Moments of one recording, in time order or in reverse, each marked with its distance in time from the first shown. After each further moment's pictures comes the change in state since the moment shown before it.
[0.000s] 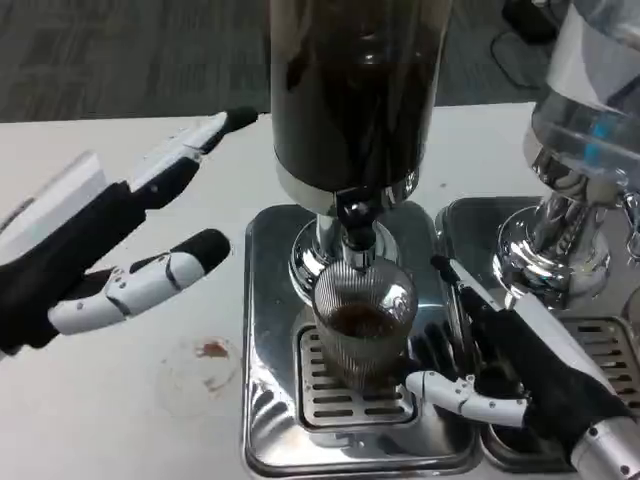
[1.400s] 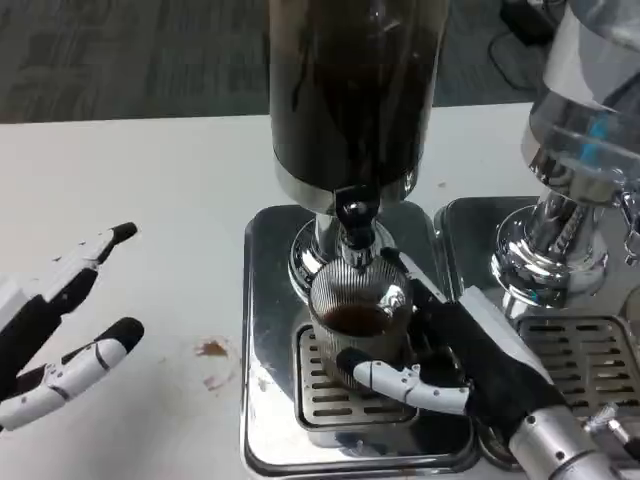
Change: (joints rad) left arm 0.228 0.012 0.053 0.219 0.239 -0.075 0.275; right arm -0.097 0.099 0.092 0.155 0.000 -0.064 -0.063
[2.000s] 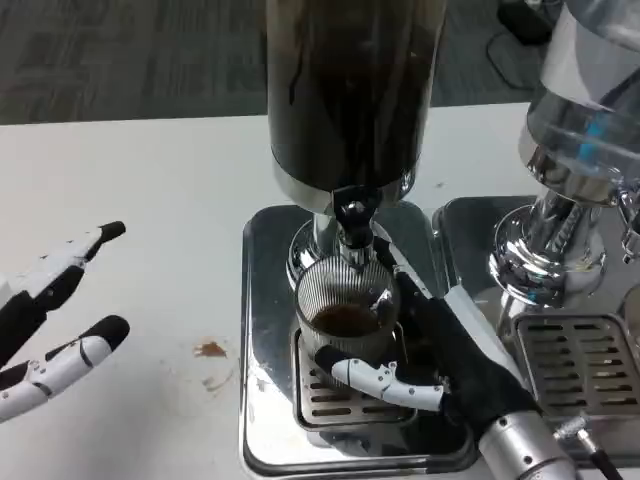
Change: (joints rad) left arm 0.001 0.063 -0.001 0.016 -0.044 0.000 -0.022; right arm -0.015 0.095 0.031 0.120 0.005 -0.100 -0.121
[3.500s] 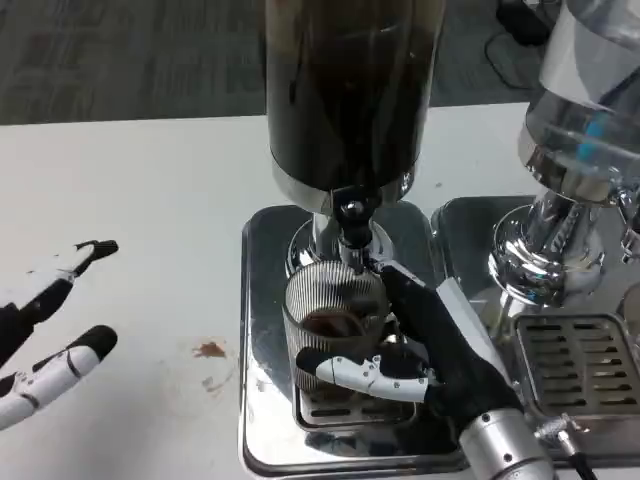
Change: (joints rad) left arm 0.061 0.010 0.017 -0.041 -0.032 0.035 -0.009; right arm -0.028 0.043 0.021 0.084 0.014 -0.079 -0.092
